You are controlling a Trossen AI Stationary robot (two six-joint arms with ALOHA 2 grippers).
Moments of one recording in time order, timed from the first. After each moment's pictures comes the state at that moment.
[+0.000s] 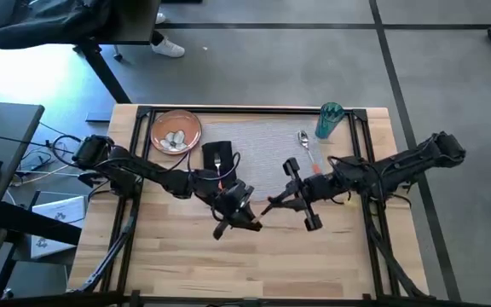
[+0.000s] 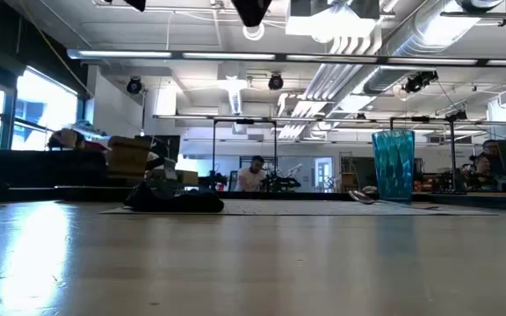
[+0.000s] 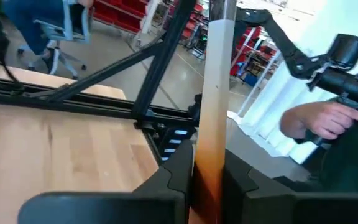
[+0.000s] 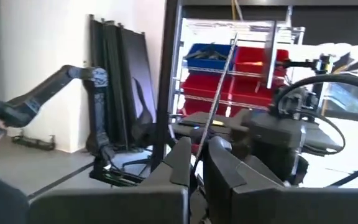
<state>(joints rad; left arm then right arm) -0.21 1.63 0.99 0.57 0.31 -0.41 0.29 1.28 0.90 0.54 -0.09 -0.10</state>
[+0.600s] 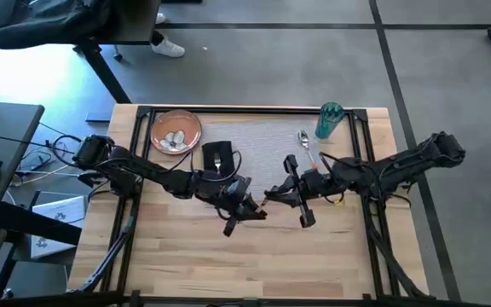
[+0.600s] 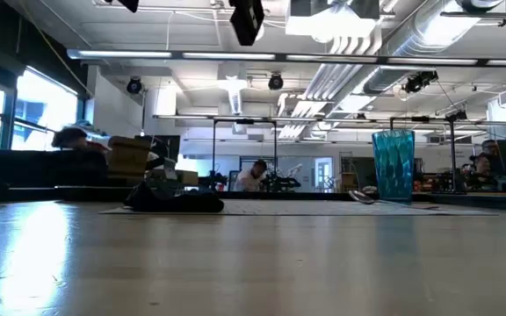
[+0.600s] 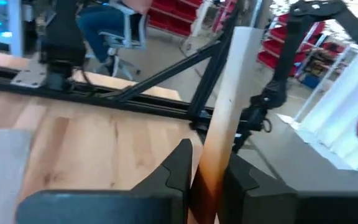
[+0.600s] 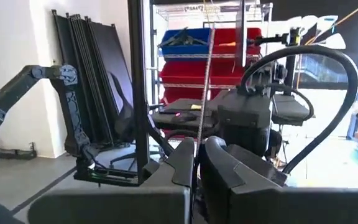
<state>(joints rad) -0.21 1.63 0.99 0.49 0.08 -0.35 0.29 1.28 0.90 0.49 0.02 0.00</state>
